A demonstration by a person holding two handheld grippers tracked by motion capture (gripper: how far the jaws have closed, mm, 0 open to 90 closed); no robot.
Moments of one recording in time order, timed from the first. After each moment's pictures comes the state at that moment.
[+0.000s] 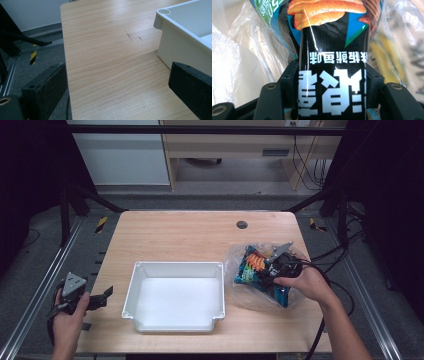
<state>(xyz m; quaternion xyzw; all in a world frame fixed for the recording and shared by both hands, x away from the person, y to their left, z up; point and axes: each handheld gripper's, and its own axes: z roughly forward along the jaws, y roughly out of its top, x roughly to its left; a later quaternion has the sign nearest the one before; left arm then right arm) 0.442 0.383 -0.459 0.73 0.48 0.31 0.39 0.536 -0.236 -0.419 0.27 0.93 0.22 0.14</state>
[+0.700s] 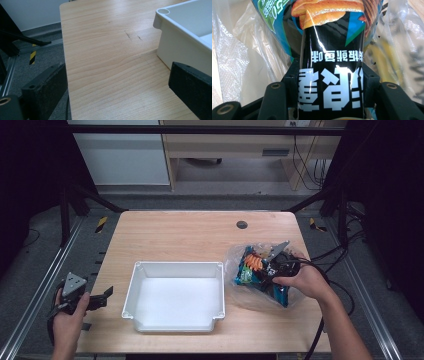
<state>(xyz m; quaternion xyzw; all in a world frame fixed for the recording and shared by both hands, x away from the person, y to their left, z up) 0.442 0.383 -0.460 0.73 0.47 0.31 0.38 0.538 -0.229 -0.415 0.25 0.93 0.21 0.14</state>
